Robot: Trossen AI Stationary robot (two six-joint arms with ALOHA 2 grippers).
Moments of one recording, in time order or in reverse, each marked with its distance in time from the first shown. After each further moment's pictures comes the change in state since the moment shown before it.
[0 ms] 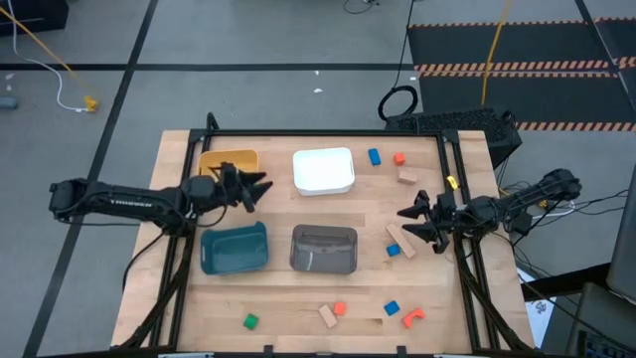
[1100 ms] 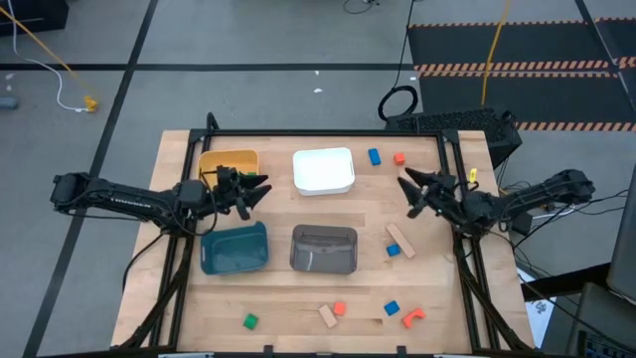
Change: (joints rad) left arm -0.091 0.000 0.000 0.185 -0.046 0.109; right arm -0.121 0.241 0.121 0.007 0.623 -0.172
